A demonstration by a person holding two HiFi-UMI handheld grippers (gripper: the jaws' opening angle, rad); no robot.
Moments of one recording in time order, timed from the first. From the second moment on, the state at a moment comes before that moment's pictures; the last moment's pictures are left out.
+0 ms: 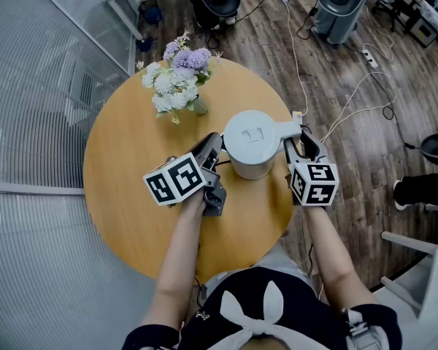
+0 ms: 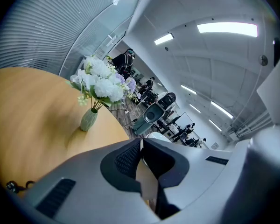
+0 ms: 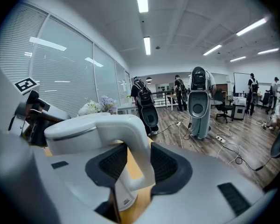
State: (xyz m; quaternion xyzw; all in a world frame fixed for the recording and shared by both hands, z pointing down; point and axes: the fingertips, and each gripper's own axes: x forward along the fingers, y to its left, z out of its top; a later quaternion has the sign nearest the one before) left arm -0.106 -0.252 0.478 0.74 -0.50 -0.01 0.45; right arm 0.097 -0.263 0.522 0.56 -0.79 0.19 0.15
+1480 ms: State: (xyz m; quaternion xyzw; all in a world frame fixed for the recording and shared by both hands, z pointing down) left arm -0.094 -0.239 0.490 0.78 -0.52 0.04 0.34; right arm 0.104 -0.245 0.544 0.56 -0.79 0.16 0.17
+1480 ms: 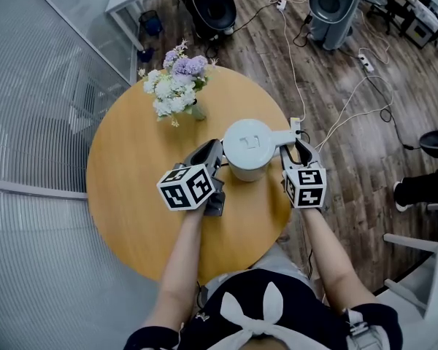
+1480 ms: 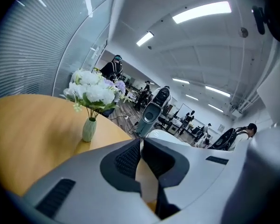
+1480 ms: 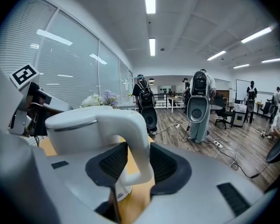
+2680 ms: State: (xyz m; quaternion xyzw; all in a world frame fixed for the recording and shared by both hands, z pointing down) left arm -0.073 -0.128 0.442 0.83 -0.53 0.15 0.09; right arm 0.065 -0.129 0.463 0.52 -0.84 0.13 0.09
